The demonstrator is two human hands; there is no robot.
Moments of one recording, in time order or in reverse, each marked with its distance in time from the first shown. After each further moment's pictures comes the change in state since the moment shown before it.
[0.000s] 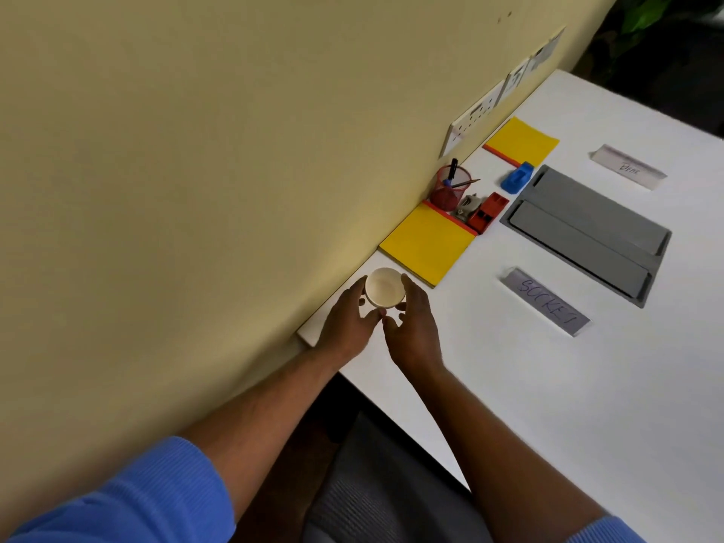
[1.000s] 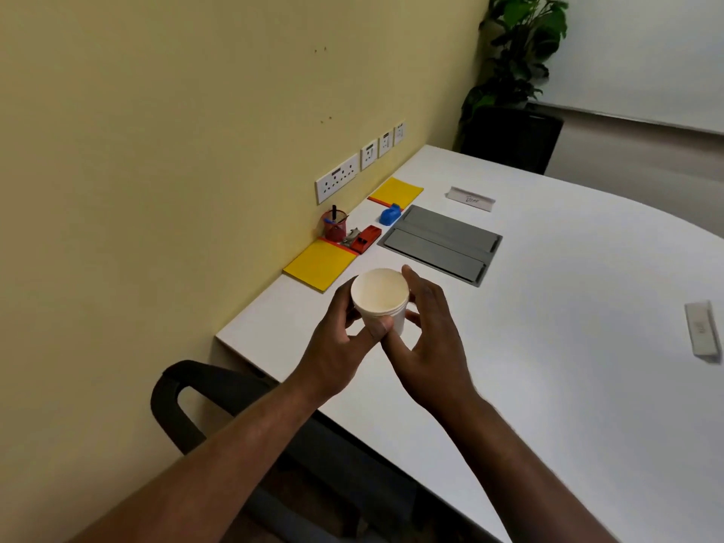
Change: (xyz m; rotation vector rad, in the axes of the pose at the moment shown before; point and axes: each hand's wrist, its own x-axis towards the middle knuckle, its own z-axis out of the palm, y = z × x) left_hand -0.302 0.288 0.125 -0.320 -0.113 0.416; right_hand -0.255 0.020 -0.352 0.186 0.233 -0.363
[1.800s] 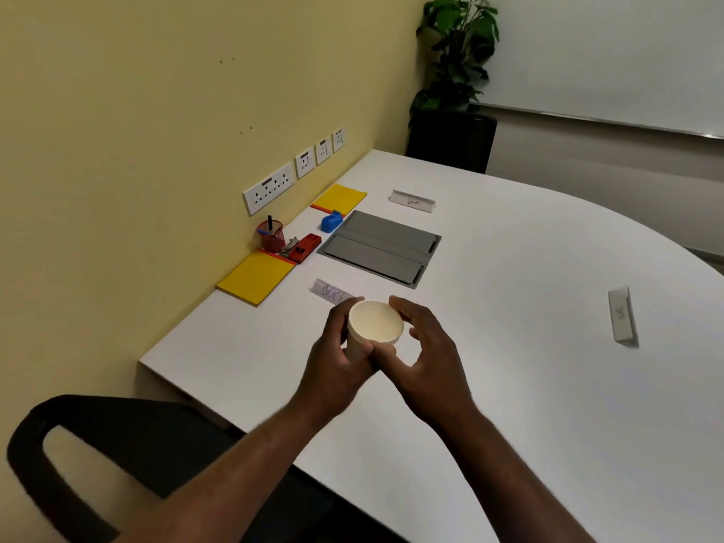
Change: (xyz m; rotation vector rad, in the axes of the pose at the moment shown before) left_hand 0.023 0.009 0.166 0.041 0.011 0.001; right_hand -0.018 0.084 -0.146 -0.006 0.018 0.126
